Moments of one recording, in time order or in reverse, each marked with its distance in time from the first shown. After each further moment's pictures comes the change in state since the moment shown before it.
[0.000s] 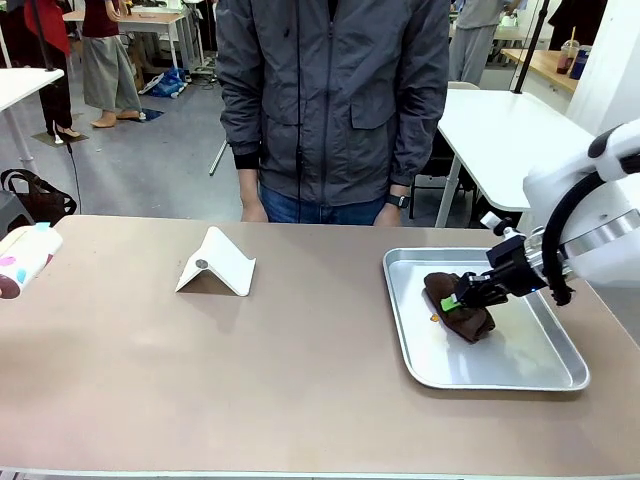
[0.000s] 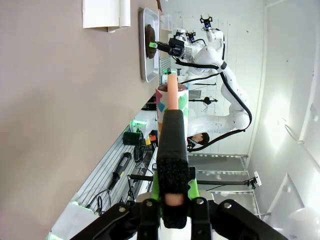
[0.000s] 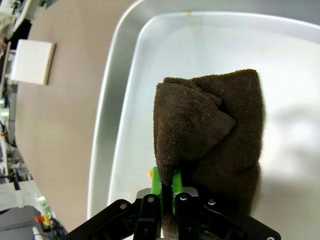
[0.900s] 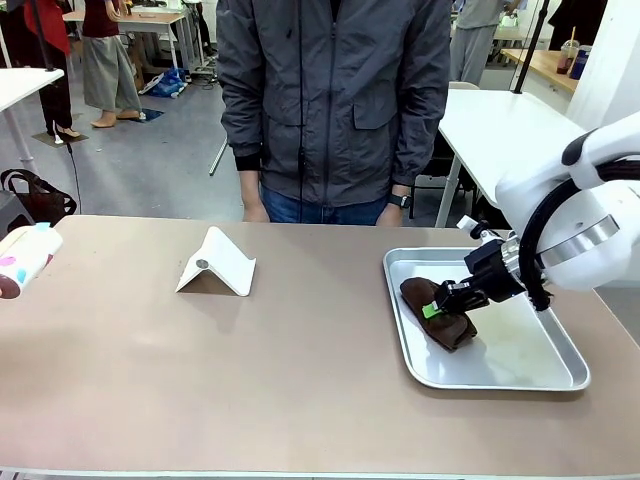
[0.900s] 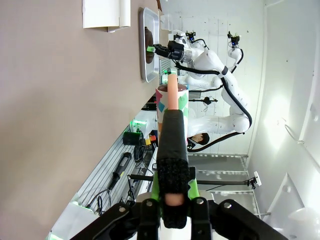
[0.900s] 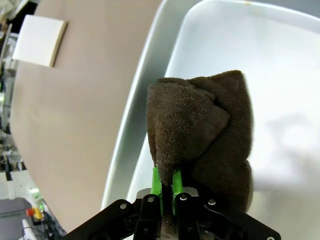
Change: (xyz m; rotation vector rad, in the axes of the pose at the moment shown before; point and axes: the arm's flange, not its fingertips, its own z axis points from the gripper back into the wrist) left arm 0.000 0.000 0.000 0.000 0.000 0.000; right arm -0.010 0.034 -0.019 -0.030 0.016 0.078
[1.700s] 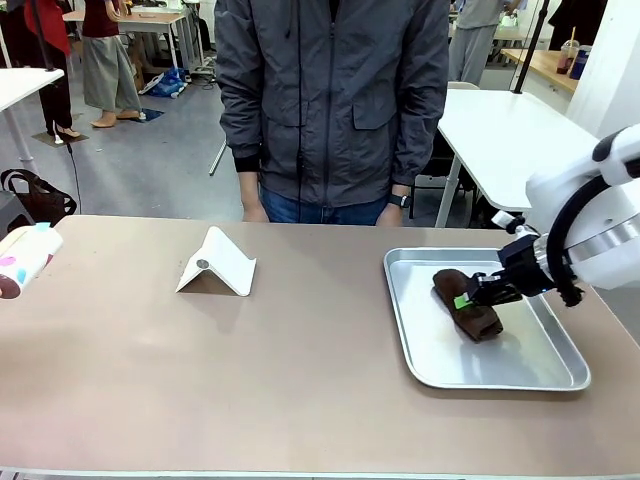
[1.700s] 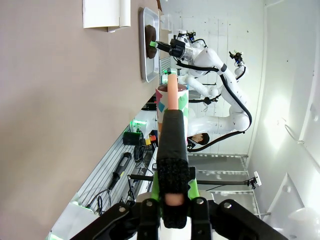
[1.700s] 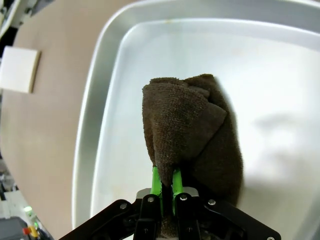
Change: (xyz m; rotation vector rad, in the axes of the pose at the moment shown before) left arm 0.000 0.000 0.000 0.000 0.000 0.000; right arm 0.002 -0.050 0.037 -0.084 -0.080 -0.090
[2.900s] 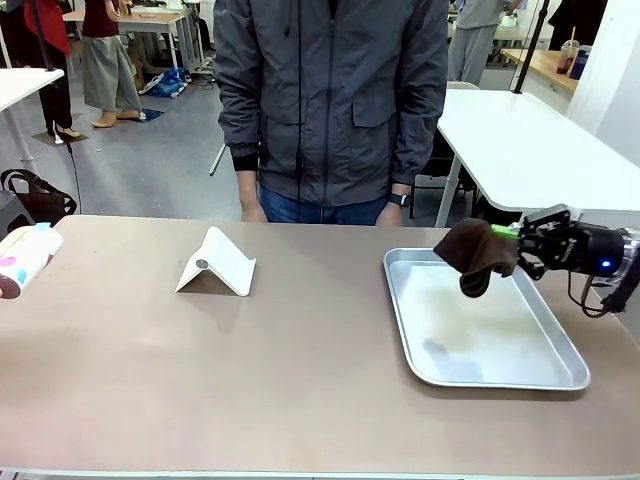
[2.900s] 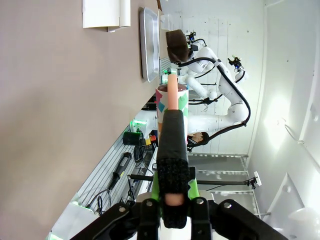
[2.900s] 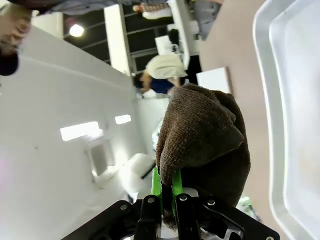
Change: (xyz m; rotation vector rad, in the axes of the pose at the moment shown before) left arm 0.000 0.000 0.000 0.000 0.000 0.000; right arm -0.001 -0.042 0.075 1.018 0.009 -0.636
